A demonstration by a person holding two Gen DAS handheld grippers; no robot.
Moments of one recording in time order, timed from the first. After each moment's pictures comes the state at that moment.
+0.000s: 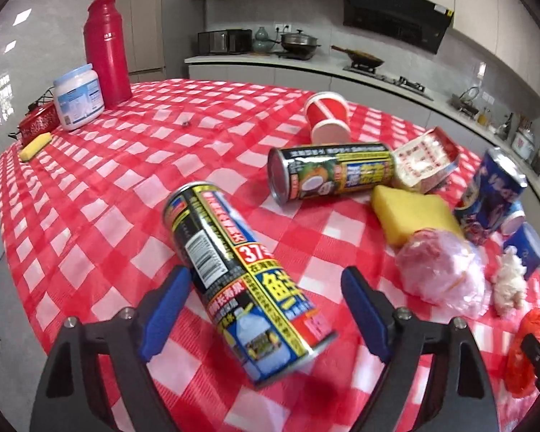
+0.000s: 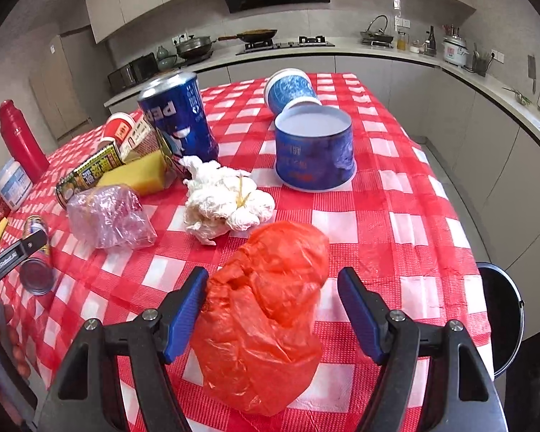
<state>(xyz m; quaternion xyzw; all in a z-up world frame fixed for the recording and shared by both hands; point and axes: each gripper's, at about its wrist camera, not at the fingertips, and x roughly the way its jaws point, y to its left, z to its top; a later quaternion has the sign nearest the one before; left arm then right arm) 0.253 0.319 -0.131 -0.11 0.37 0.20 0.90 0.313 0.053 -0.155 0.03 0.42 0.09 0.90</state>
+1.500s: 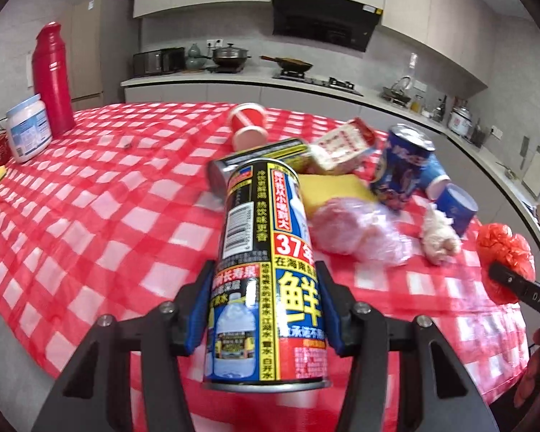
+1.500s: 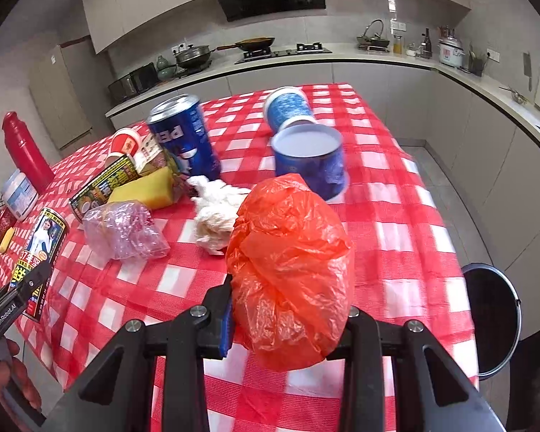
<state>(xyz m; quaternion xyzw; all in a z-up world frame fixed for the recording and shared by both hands) 0.217 0.287 -0.112 -0.08 0.34 0.06 0.93 0.297 0.034 -0.130 0.04 0.40 0.08 0.91</state>
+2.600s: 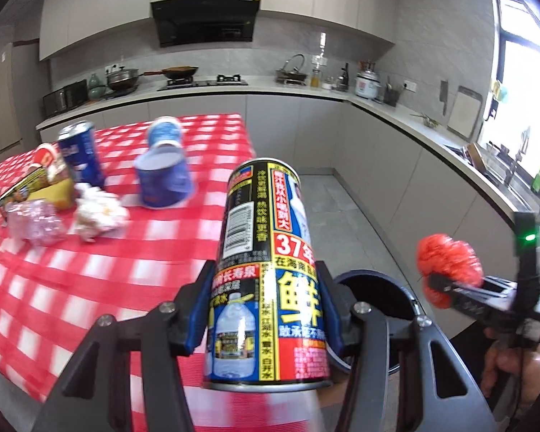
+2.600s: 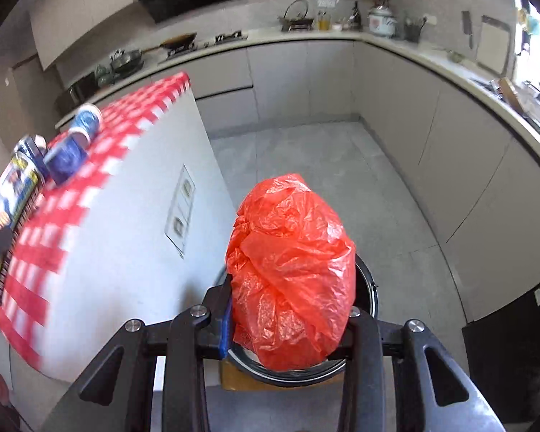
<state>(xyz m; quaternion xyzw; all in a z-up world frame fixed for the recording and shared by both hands) 0.218 -0.059 -0.104 -0.02 0.33 -0.06 0.94 0.278 -0.321 -0.192 0.05 0.44 0.02 0.89</state>
